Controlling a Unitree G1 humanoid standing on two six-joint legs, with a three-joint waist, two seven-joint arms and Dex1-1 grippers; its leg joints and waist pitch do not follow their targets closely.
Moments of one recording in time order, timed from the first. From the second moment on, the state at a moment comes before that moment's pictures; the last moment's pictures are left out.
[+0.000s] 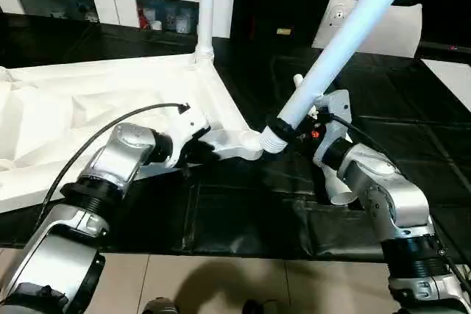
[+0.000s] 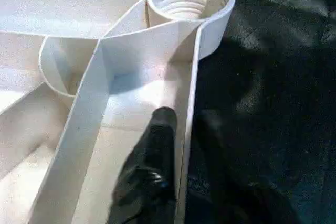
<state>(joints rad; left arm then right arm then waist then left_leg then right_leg) -0.74 0.43 -0.31 0.65 -0.01 0.30 -1.00 -0.42 -0.23 0.02 0.10 0.32 0.42 0.55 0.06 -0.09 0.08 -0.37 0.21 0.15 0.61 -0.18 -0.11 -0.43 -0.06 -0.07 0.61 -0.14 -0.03</state>
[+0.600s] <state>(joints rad) -0.71 0.49 -0.34 0.60 0.02 0.20 -1.12 -0.42 -0.24 0.05 0.10 0.32 0.43 0.59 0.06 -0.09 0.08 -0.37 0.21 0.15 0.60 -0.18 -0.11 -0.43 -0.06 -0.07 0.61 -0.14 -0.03</state>
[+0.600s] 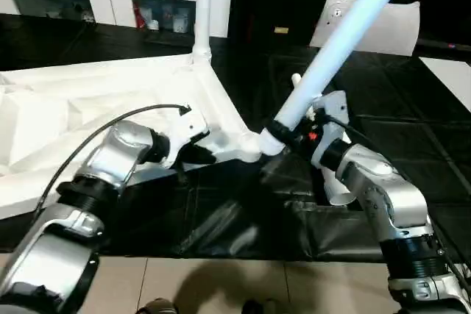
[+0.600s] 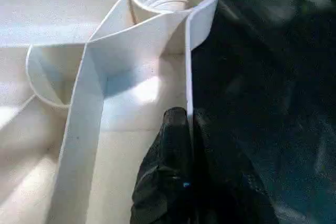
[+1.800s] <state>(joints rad) -0.65 0.51 -0.30 0.59 0.00 0.11 -1.18 -0.51 -0.22 0.16 0.30 0.23 0.32 0.69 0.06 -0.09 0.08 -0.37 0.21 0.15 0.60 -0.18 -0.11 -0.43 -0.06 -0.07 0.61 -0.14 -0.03</state>
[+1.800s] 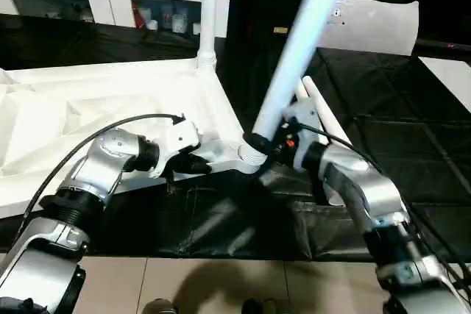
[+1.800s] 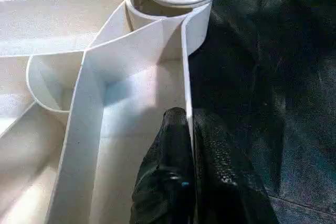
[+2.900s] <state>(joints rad) -0.62 0.53 -0.30 0.54 0.01 0.11 -1.22 -0.54 -0.22 0.18 0.37 0.23 0.27 0.77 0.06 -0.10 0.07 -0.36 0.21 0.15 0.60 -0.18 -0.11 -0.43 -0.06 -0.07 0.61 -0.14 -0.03</state>
